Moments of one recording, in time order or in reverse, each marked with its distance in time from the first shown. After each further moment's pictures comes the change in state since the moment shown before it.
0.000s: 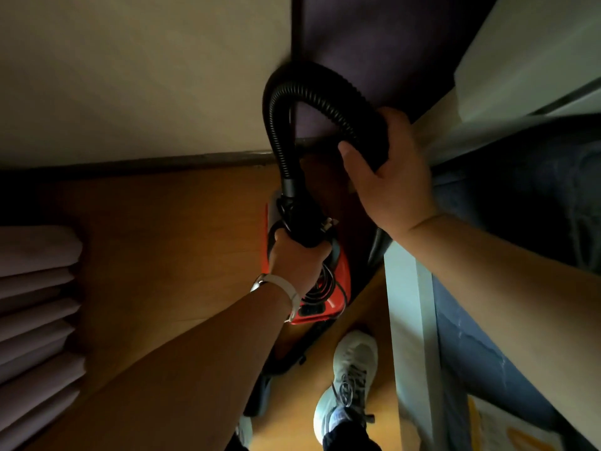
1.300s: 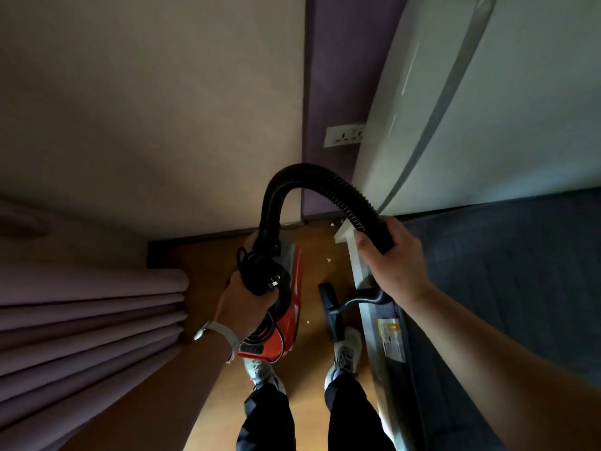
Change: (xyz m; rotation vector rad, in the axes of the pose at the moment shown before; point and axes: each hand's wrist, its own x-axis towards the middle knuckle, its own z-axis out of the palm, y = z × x) left_hand -0.343 0.154 -0.237 0.281 0.082 0.228; right_hand -0.082 -0.345 -0.265 0.077 -0.061 0.280
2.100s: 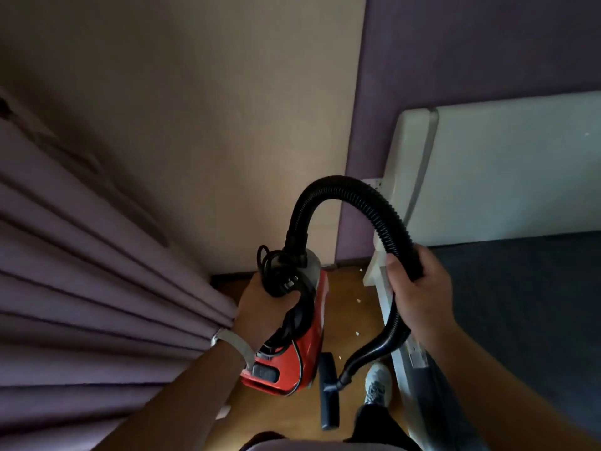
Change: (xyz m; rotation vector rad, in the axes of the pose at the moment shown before) left_hand -0.204 0.004 -0.138 -0.167 0.084 0.326; right_hand -0.214 -0.134 -0.041 0.266 0.161 -0.095
